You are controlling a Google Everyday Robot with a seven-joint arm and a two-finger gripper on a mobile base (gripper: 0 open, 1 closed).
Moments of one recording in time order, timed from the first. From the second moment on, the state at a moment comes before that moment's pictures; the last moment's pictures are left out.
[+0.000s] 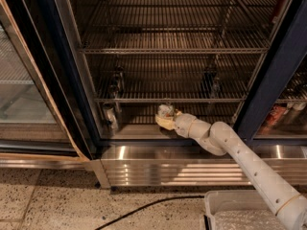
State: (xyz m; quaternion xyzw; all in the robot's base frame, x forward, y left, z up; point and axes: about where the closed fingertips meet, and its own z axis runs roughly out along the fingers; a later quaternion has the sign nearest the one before) arm 0.722 -0.051 0.583 -0.28 0.68 0.36 0.58
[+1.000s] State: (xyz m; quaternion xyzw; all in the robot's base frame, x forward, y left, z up) arm 0.724 -0.046 0.570 -0.28 0.68 0.36 0.58
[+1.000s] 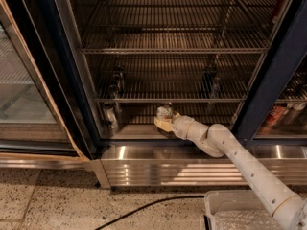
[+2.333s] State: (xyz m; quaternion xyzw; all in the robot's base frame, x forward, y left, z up) arm 0.725 -0.039 0.552 -0.28 0.68 0.36 0.58
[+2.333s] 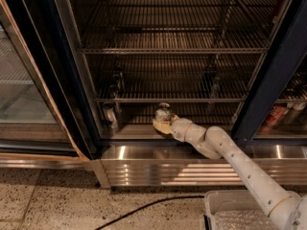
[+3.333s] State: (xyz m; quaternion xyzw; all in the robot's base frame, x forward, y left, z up) arm 0.727 -0.034 0.539 -0.28 0.68 0.36 0.58
